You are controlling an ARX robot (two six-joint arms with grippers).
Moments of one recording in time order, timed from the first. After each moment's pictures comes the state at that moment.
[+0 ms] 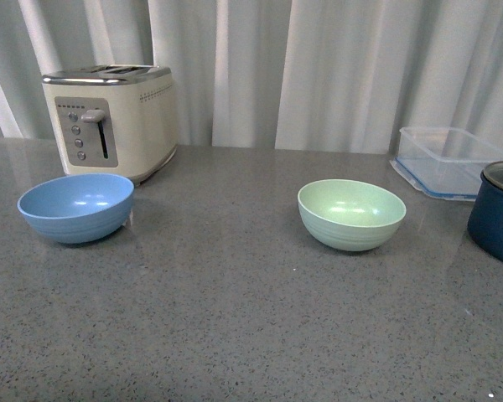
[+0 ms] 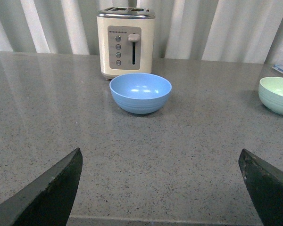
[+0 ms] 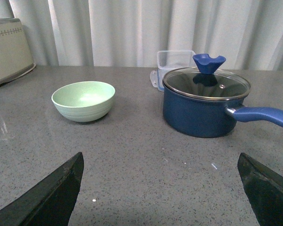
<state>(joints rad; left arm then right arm) 0.00 0.00 0.02 0.00 0.00 0.00 0.00 0.00 0.01 0.00 0.00 0.00</state>
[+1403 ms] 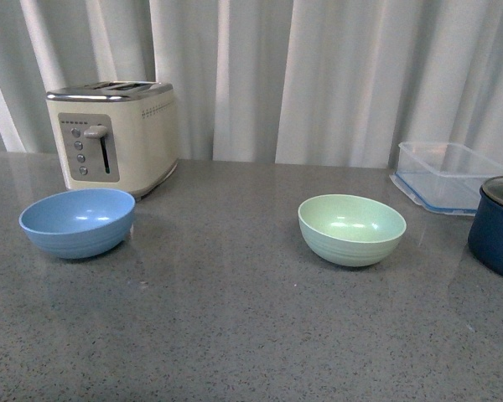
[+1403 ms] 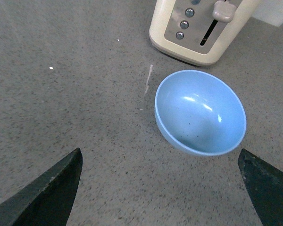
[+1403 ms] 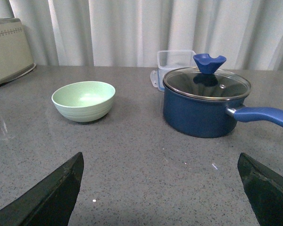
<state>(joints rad) 0.11 1.35 0.93 -0.02 -0.07 -0.21 0.00 0.00 0.01 0.00 0.00 0.00</state>
